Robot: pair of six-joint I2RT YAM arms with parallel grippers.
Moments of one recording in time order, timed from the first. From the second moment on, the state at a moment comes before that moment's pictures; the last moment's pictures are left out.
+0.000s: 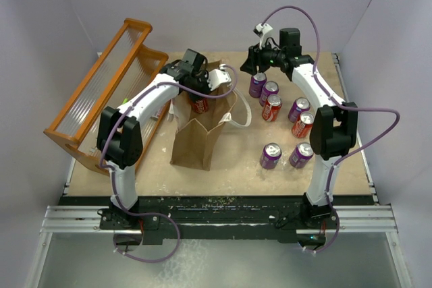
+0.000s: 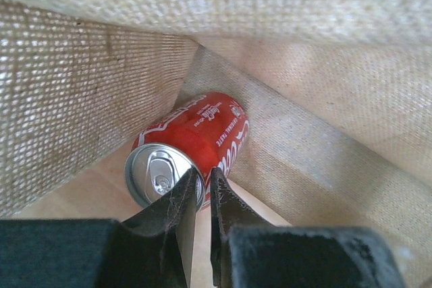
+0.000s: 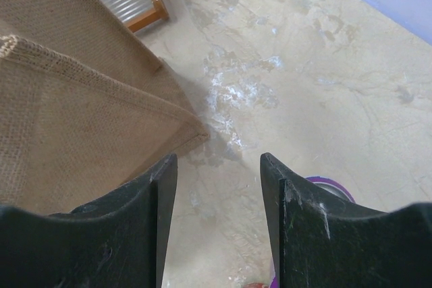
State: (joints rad) left arm -0.49 1.96 1.73 -0.74 0.19 0.70; right arm 0.18 1.99 1.78 -0.32 -0.65 -0.15
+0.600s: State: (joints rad) left arm -0.51 1.97 1.76 -0.88 0.27 0.66; right arm 0.18 1.98 1.73 -0.32 -0.65 -0.15
